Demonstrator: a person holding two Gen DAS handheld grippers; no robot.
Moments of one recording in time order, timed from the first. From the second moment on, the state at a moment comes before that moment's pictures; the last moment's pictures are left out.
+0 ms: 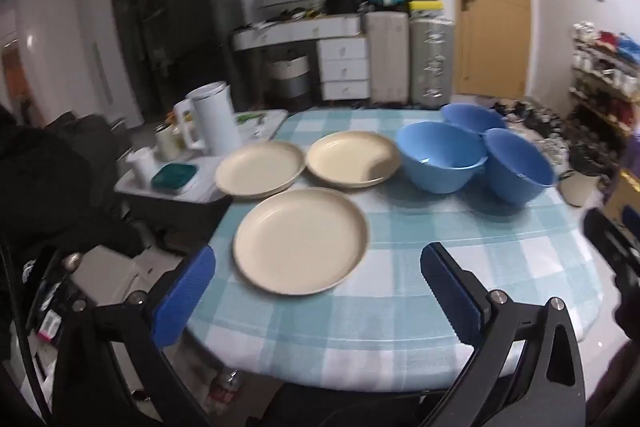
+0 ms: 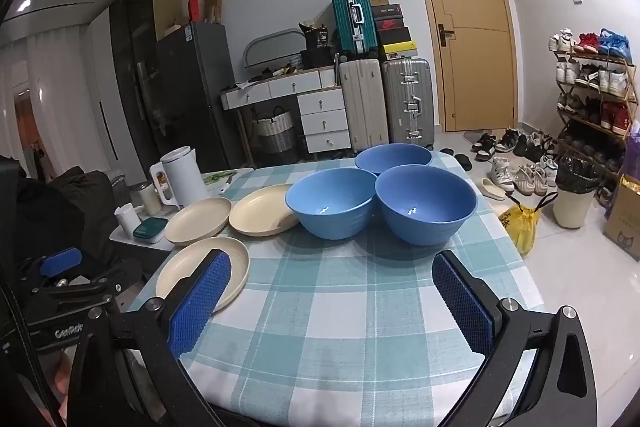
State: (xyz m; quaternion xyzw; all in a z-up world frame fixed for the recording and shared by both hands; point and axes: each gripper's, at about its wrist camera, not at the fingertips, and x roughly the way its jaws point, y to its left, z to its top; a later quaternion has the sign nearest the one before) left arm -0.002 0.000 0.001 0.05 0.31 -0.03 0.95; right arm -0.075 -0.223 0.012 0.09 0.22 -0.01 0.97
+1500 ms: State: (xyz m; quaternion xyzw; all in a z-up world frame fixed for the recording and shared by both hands) left arm -0.013 0.006 0.003 0.03 0.28 -0.10 0.95; right arm -0.068 -0.221 0.007 0.11 0.24 0.02 0.96
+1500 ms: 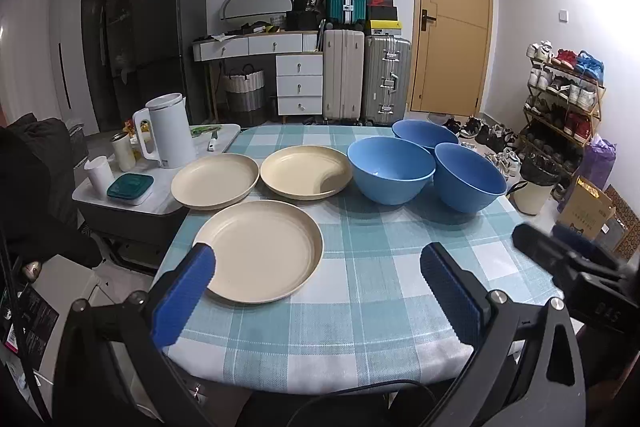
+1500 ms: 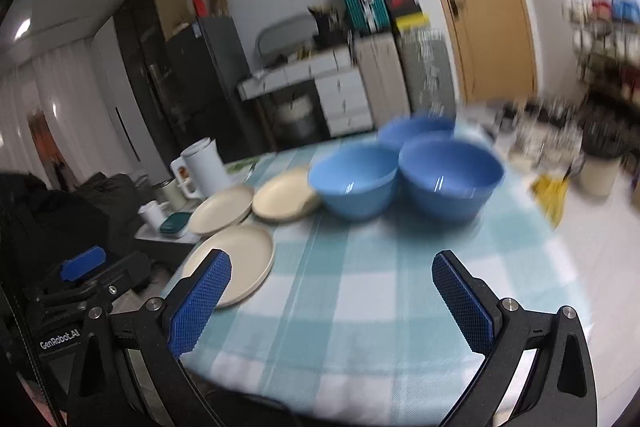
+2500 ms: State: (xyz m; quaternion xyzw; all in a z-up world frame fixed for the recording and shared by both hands) left arm 0.053 0.080 0.013 0.07 0.21 0.06 0.97; right arm 0.008 -0.152 0.045 0.00 0.23 0.10 0.97
